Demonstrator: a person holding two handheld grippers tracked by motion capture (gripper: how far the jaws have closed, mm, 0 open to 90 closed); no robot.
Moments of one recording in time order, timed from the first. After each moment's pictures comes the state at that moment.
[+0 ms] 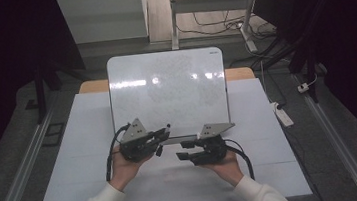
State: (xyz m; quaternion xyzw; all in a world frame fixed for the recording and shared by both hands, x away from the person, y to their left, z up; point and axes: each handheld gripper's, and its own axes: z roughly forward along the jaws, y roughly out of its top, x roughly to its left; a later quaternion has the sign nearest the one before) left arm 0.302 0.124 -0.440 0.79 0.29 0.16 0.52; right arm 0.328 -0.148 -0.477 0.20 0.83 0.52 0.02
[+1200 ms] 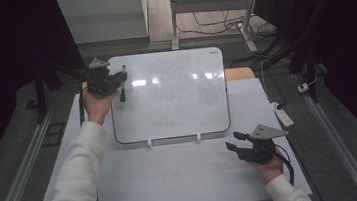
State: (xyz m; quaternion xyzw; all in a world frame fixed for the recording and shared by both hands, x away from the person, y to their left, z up) left arm 0.461 0.210 -0.375 0.72 0.48 0.23 0.44; right arm 0.325 -0.276 -0.492 0.30 0.80 0.48 0.18
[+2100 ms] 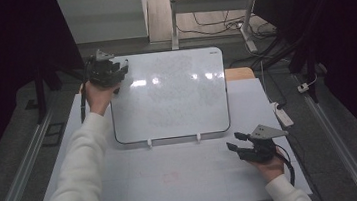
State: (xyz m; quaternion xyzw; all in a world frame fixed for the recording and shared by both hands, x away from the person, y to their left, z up) left arm 0.466 0.208 -0.370 0.73 0.46 0.29 0.42; right arm 0.327 -0.279 -0.495 0.31 0.80 0.47 0.18
